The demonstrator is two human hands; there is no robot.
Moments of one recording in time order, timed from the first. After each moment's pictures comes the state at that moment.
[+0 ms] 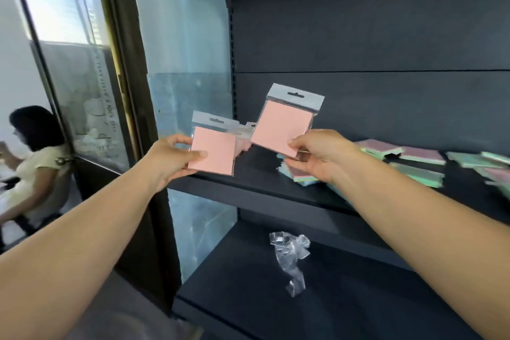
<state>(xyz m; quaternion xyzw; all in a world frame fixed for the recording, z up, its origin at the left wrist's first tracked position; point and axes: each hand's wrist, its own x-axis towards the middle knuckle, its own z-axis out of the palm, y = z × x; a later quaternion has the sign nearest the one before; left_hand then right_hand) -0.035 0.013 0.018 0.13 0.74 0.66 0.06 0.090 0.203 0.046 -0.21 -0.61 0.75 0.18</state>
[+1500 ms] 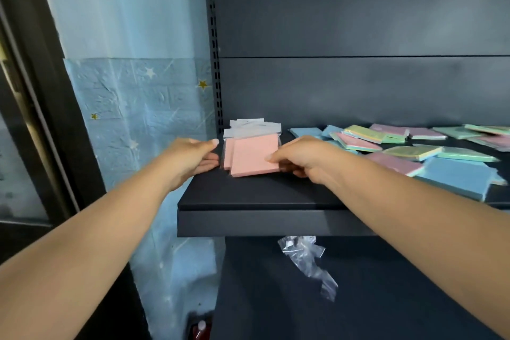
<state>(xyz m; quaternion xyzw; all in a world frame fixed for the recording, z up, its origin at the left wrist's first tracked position) -0.222 0.023 0.002 0.27 0.69 0.63 0.25 -0.076 0.137 0.013 -0.41 -0.75 0.49 0.18</state>
